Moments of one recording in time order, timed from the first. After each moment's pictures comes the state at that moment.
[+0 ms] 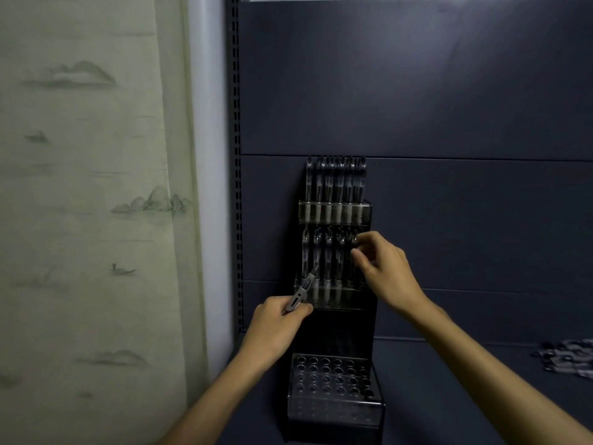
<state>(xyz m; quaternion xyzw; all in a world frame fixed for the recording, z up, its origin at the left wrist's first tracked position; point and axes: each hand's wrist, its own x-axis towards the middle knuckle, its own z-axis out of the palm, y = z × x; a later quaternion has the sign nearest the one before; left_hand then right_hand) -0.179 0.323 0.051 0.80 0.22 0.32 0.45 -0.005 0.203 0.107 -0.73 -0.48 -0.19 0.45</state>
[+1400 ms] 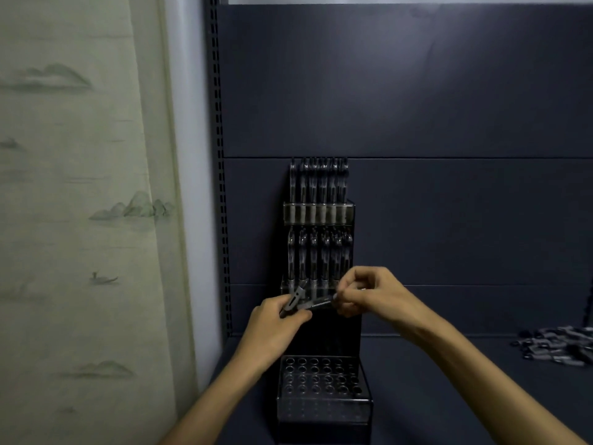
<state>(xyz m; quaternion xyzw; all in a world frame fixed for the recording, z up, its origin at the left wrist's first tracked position) -0.171 0.315 0.051 0.81 0.20 0.30 0.46 -0.029 0.168 0.097 -0.68 -0.44 0.17 0.56</state>
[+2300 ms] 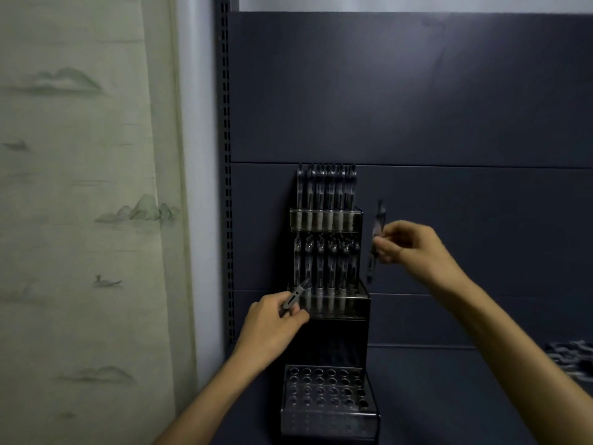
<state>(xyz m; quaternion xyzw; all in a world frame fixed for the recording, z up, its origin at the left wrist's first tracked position) -0.166 0.332 0.058 0.84 0.19 0.36 0.37 0.029 0.161 0.143 -0.68 -0.46 -0.04 0.57</state>
